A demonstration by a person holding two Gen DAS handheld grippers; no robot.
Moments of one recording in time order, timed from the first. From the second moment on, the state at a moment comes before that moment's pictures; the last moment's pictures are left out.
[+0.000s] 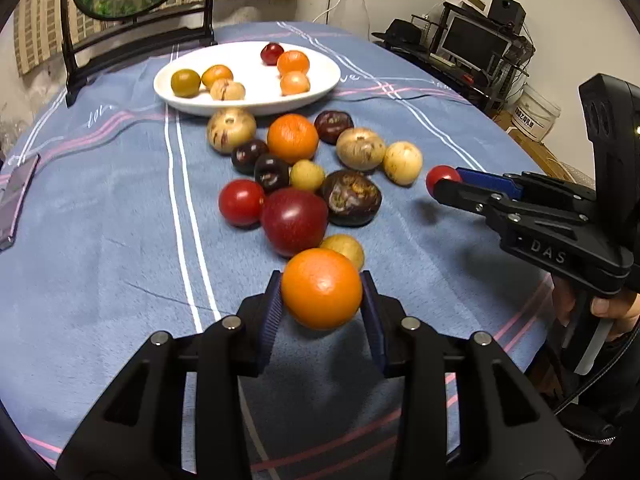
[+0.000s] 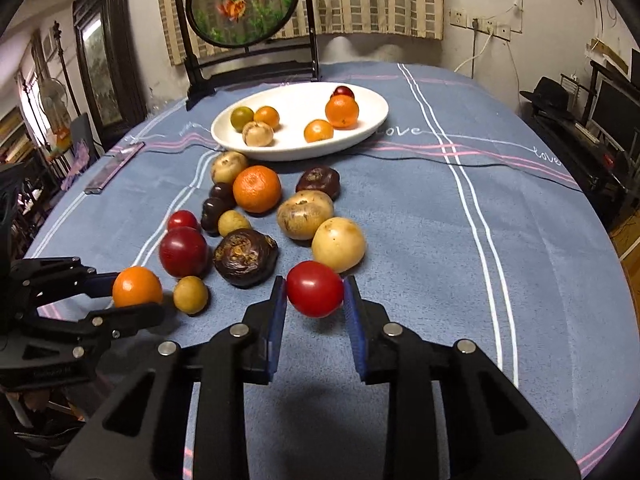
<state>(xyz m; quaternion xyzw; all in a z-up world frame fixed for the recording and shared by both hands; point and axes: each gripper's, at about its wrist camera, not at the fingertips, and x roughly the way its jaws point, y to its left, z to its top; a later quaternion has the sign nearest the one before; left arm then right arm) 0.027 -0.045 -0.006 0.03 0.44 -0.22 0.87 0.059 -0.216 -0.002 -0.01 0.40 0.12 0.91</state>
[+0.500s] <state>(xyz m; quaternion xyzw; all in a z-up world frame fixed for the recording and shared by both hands) 0.112 -0.047 0.053 0.02 0.40 -0.19 0.90 0.117 -0.198 0.076 -0.01 0.30 0.17 0.94</state>
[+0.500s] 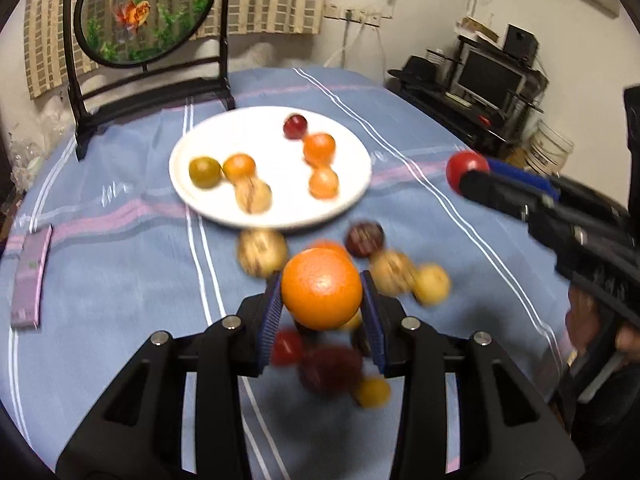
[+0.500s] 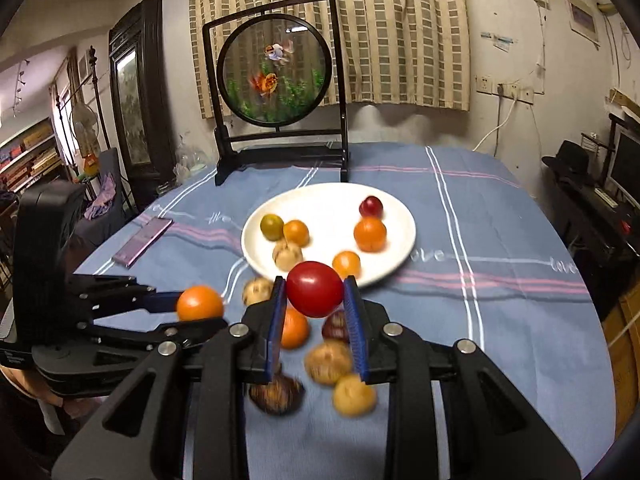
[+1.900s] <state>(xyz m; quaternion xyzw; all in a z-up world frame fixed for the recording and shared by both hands) 0.174 -0.025 0.045 0.00 0.39 -0.10 0.92 0.186 -0.202 0.038 0.02 0.37 0.14 0.92</state>
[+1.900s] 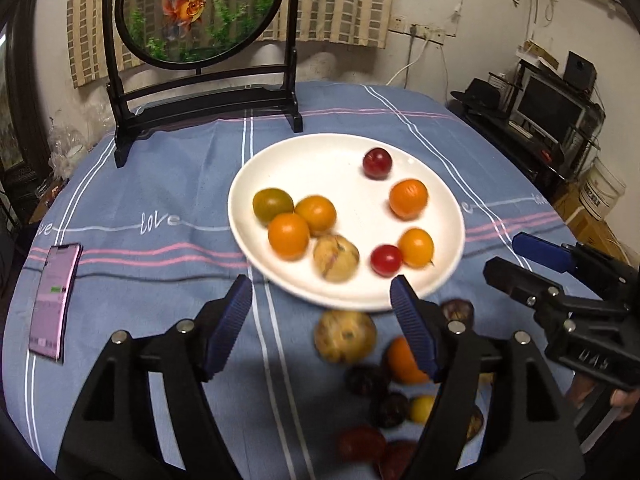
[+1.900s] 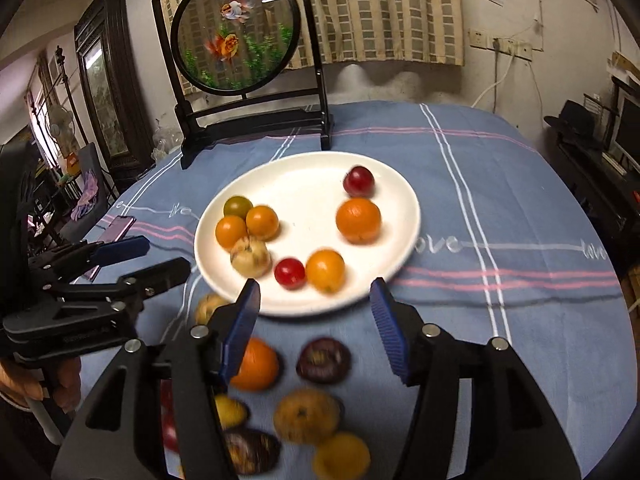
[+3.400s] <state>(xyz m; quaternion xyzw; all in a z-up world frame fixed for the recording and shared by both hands) 0.070 0.016 -0.009 -0.04 0.45 -0.09 0.89 0.068 -0.116 -0.031 -0.12 0.43 0.20 0.87</state>
